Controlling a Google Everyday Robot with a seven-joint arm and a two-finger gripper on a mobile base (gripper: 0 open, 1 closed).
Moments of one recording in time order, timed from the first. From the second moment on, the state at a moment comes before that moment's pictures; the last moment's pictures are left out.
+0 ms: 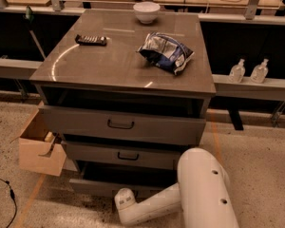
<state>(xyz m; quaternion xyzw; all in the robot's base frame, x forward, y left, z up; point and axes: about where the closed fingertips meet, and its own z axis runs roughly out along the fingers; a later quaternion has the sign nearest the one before) 0.566 0.092 0.171 -0.68 0.68 -0.14 0.25</state>
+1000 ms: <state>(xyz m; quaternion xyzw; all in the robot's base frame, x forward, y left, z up) 0.605 0.079 0.175 -0.67 0.67 -0.18 0.25</state>
